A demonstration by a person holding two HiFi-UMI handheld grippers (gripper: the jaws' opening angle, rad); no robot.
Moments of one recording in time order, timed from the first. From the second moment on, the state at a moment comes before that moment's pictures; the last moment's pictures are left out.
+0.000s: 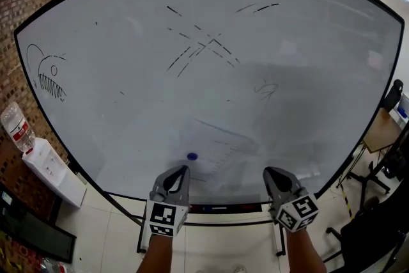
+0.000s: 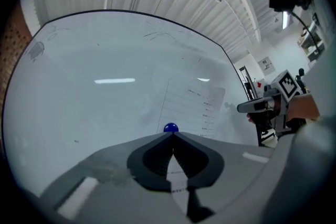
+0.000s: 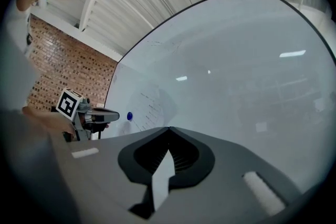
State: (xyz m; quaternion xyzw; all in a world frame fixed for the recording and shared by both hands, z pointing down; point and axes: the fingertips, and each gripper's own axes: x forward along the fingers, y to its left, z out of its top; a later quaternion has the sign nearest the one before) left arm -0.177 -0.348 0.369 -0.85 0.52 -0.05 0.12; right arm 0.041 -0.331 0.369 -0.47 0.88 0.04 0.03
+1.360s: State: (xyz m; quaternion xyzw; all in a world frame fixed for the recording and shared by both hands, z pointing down) left arm -0.163 -0.383 0.375 -0.77 0.58 -0.16 0.21; right arm 0.008 -0.341 0.333 -0.46 0.88 0.14 0.00
